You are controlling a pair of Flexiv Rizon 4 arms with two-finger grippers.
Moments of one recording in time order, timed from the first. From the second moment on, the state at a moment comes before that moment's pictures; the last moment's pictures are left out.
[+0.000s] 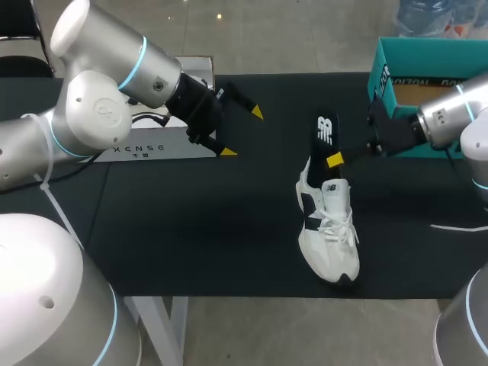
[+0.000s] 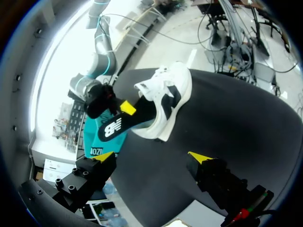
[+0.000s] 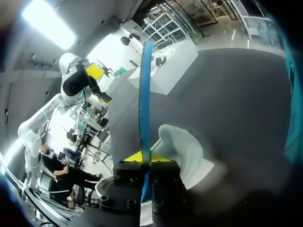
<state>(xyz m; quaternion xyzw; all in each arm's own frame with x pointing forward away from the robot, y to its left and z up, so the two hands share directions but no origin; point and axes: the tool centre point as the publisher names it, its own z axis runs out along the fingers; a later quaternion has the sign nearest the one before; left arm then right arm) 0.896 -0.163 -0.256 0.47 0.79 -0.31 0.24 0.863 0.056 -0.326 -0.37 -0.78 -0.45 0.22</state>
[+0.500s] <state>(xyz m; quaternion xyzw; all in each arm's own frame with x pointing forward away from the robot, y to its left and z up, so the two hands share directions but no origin) 0.896 -0.163 -0.256 0.47 0.79 -0.31 0.24 0.839 0.055 -0.346 -0.38 -0.78 -0.43 0.24</state>
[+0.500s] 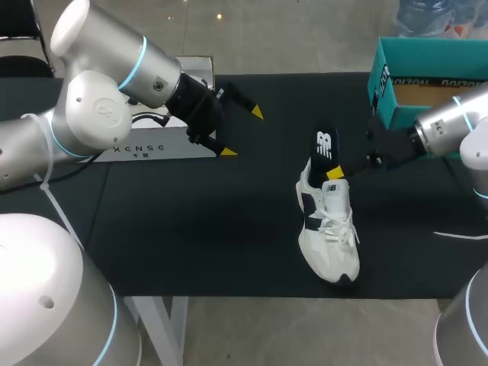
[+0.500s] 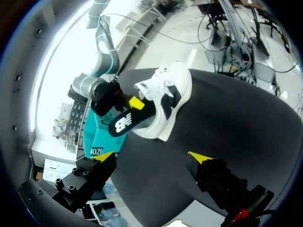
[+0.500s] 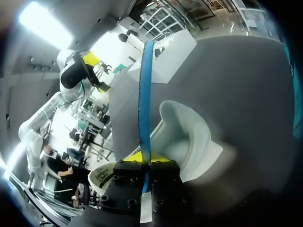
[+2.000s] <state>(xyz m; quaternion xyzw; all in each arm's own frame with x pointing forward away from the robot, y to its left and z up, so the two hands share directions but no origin) 0.896 -0.163 -0.256 0.47 0.79 -0.31 0.24 0.868 0.056 -0.335 -0.37 -0.79 -0.42 0.22</state>
